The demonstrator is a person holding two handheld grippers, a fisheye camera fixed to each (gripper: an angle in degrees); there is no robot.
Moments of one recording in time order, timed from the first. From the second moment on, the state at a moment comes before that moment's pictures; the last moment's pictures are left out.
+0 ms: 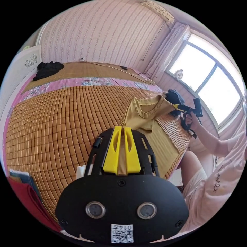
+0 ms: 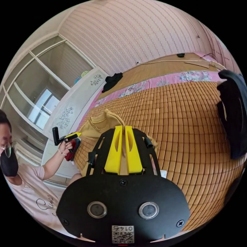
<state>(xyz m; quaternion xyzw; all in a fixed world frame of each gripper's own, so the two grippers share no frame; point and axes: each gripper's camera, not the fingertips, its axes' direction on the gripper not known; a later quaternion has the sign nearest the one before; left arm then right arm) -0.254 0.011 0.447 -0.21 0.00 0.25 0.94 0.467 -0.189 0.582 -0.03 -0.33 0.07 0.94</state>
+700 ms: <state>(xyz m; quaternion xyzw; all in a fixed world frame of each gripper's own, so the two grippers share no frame) -0.327 0.153 0.426 -0.33 -0.07 0.16 0.93 0.435 -0.043 0.600 -0.21 -0.21 0.08 0.95</state>
